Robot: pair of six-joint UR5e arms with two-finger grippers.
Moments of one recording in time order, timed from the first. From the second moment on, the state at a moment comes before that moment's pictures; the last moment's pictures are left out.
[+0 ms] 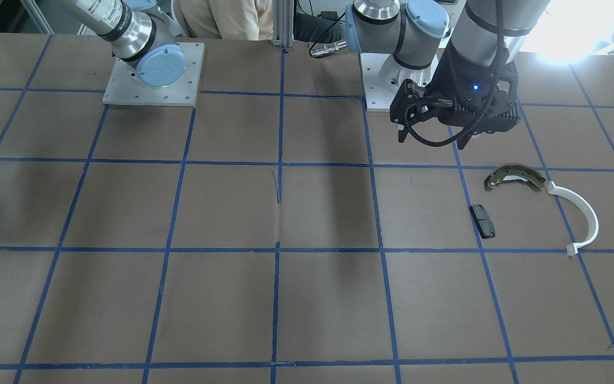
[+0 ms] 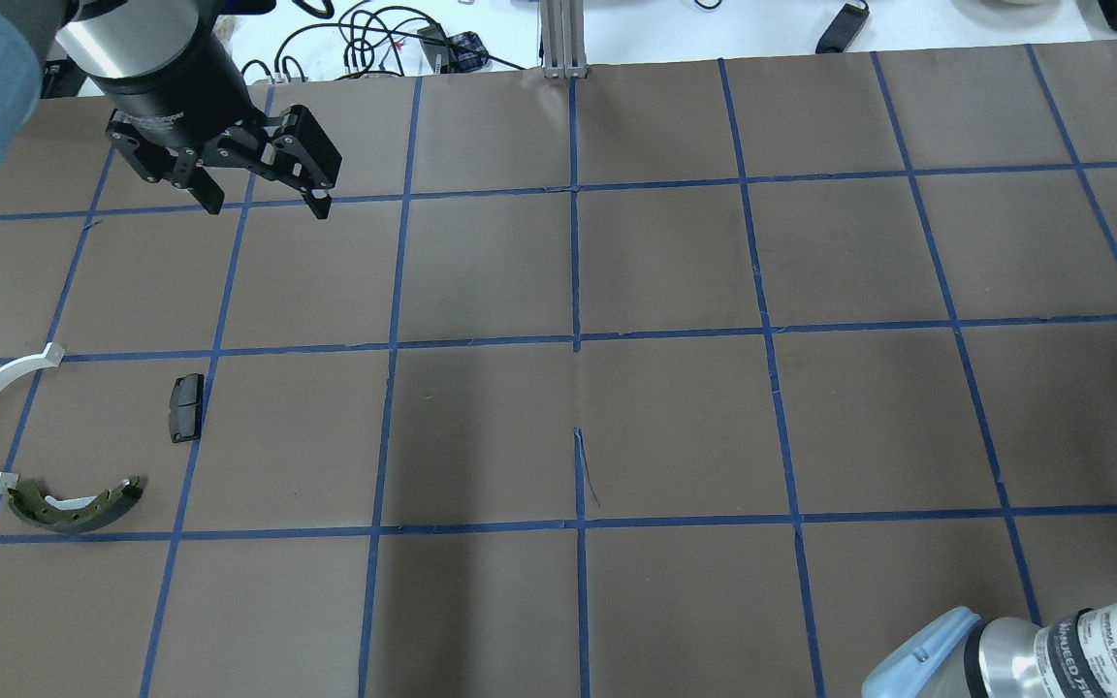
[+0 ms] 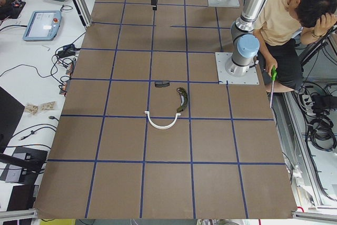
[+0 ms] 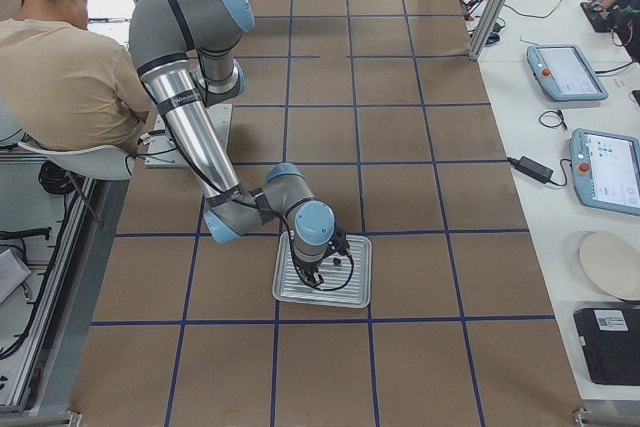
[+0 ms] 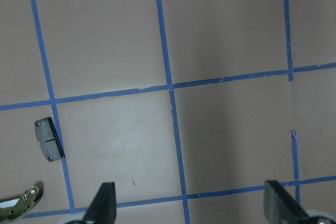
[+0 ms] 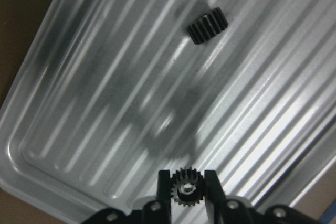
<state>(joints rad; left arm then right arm) -1.58 -1.60 -1.48 -1.60 1.56 0.11 0.52 -1.11 1.75 -2.22 -1.68 -1.54</state>
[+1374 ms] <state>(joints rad) -1.58 -1.60 -1.48 -1.60 1.56 0.11 1.32 -1.59 1.62 -1.45 -1.58 -0.10</state>
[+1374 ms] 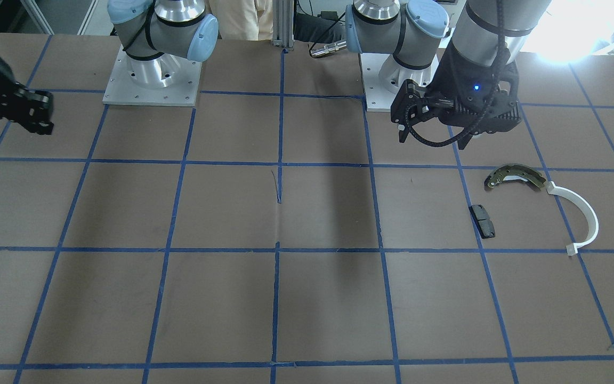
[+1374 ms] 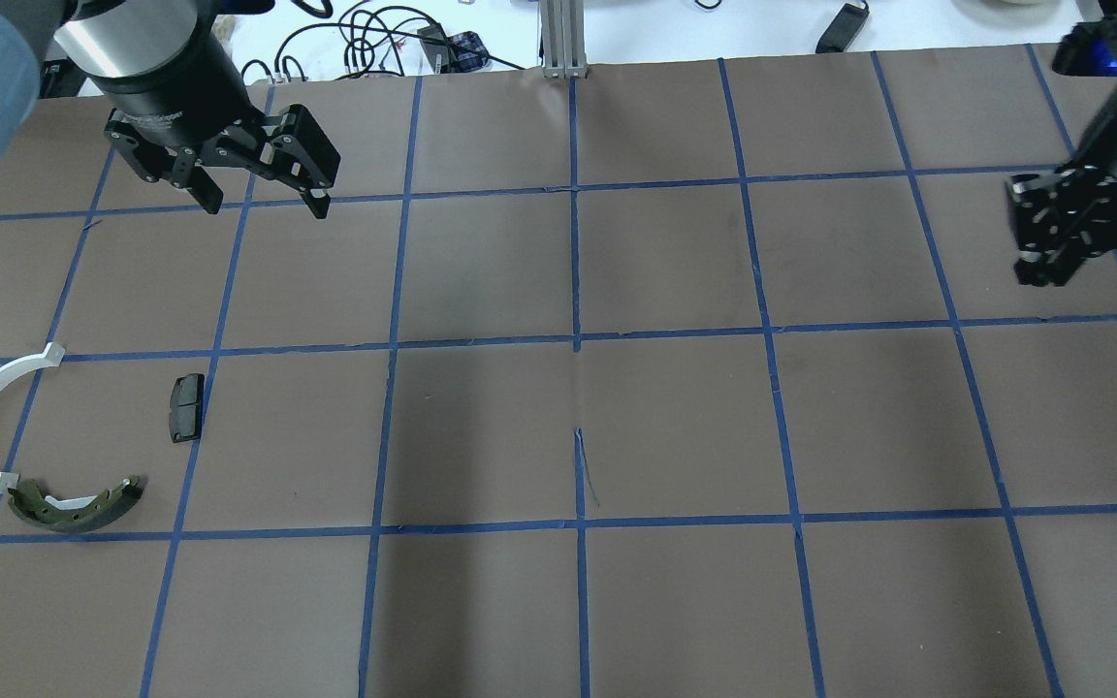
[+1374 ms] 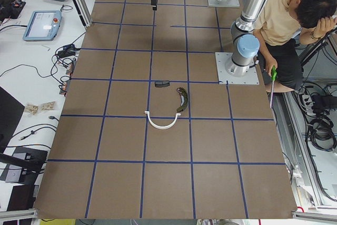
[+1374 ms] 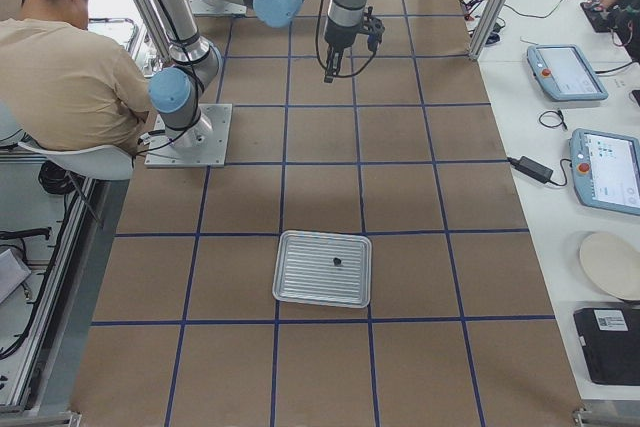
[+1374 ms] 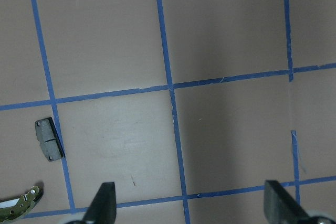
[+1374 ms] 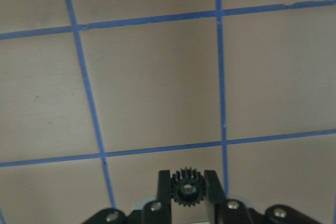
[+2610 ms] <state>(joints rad) -1.58 -1.60 -1.48 -1.60 1.57 0.11 1.98 -1.03 1.62 -2.20 -1.32 0.72</state>
